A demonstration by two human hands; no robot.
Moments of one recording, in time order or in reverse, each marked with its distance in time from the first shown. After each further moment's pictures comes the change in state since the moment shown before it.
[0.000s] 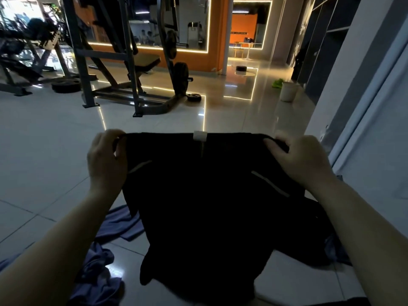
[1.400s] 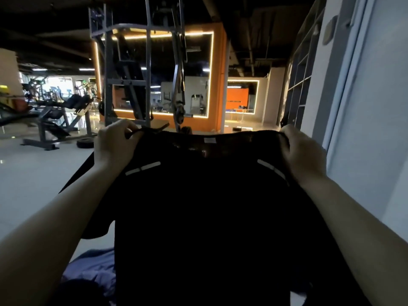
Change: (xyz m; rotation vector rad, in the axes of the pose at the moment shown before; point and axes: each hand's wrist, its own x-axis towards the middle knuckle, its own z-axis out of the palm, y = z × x) left_hand 0.045 0.146 -0.227 -0.003 0.062 0.009; right_hand -0.059 -0.114 -0.173 -0.289 0.534 -0.128
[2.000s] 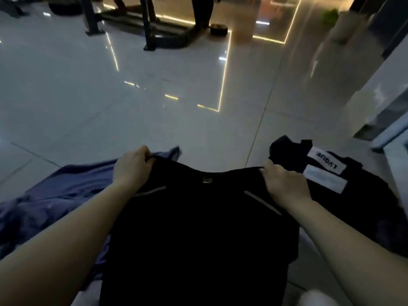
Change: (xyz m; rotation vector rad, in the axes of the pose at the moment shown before) left_hand -0.173 -0.279 0.325 0.408 -0.790 -0.425; right_hand -0.241 0.065 0.397 -0.065 -1.017 -0.044
